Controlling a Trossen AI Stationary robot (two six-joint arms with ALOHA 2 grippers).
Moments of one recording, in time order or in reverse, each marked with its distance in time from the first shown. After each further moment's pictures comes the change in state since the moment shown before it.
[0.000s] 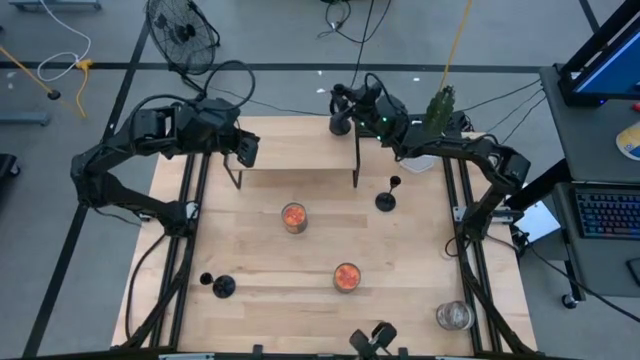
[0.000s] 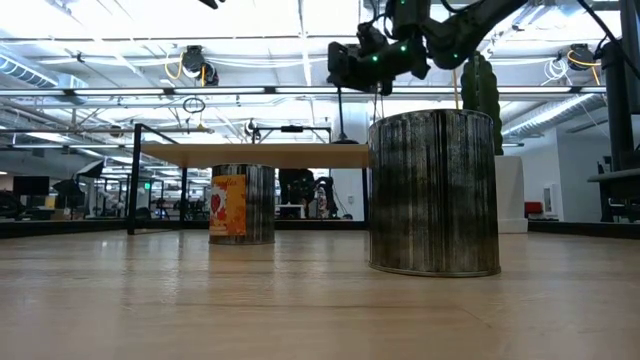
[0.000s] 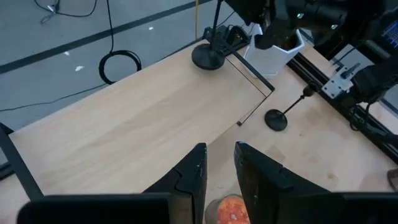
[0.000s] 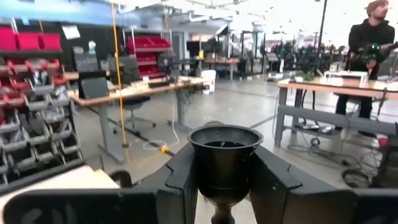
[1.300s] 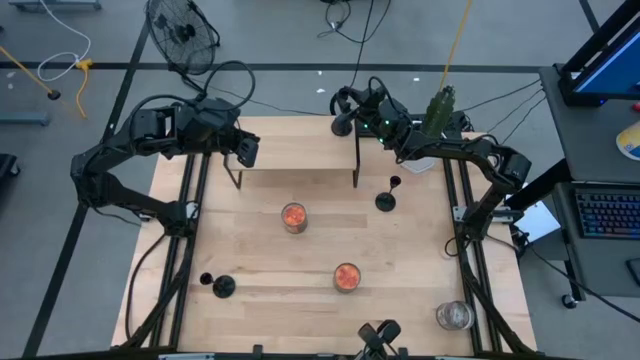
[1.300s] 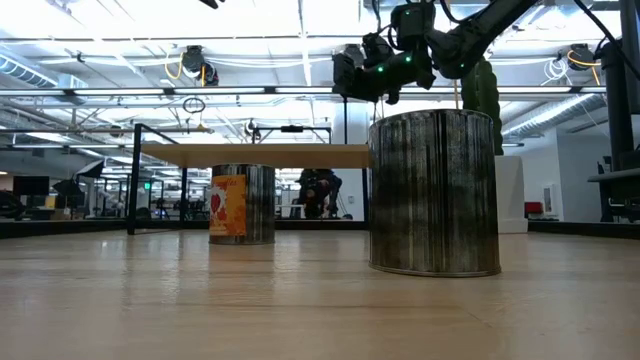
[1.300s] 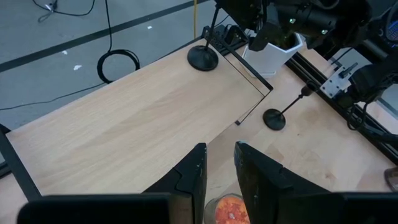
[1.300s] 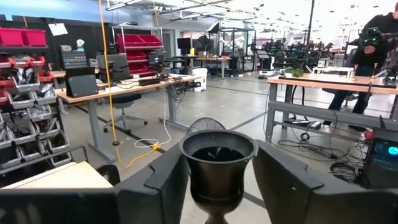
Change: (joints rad) left arm 0.000 0.000 0.000 0.000 0.006 -0.004; right arm -0.024 -0.001 -0.075 0.056 0.019 0.001
